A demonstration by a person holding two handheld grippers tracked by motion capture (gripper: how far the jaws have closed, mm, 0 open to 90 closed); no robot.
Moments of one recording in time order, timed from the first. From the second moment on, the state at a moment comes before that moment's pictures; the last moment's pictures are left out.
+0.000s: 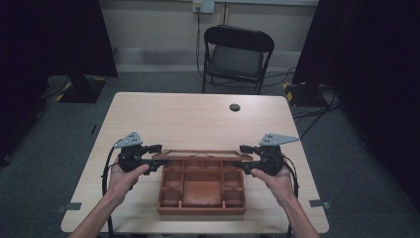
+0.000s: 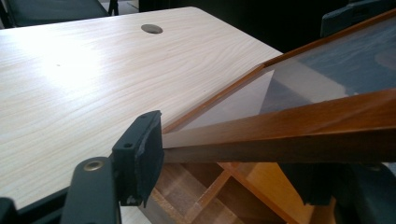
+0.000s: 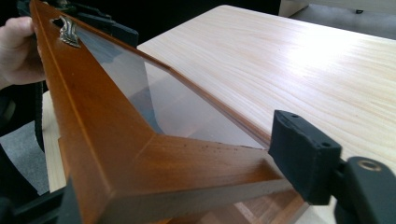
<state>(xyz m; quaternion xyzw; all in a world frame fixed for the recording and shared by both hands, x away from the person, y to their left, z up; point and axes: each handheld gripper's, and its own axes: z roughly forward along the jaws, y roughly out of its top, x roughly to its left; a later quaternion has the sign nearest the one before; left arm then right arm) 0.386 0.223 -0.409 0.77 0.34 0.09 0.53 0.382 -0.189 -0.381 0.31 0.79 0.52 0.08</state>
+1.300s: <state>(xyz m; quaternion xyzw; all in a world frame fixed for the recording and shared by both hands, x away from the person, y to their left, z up) 0.422 0.213 -0.413 0.76 0.36 0.09 0.53 0.427 -0.186 -0.401 0.34 0.77 0.53 0.08</state>
